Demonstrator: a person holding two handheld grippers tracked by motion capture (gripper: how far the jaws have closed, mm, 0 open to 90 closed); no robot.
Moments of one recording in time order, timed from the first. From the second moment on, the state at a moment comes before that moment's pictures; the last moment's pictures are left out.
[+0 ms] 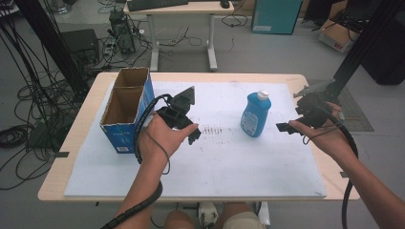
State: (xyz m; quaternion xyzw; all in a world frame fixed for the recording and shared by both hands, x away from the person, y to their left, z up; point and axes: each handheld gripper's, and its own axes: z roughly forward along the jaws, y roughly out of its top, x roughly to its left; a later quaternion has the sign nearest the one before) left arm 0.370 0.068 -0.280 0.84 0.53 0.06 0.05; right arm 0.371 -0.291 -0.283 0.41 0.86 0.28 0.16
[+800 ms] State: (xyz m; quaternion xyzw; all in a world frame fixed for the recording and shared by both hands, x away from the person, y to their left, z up) left arm 0.382 0.062 -0.286 0.85 0.52 0.05 0.04; right arm 0.397 -0.281 -0.334 0.40 0.85 0.30 0.16
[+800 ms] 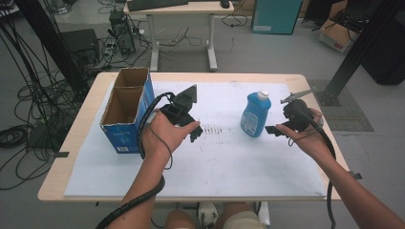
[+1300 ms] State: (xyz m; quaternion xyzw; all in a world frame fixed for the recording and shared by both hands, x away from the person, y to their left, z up) left arm 0.384 0.062 -0.289 0.85 0.52 0.06 0.04; right arm 0.403 -0.269 -0.353 0.39 0.85 0.32 0.17
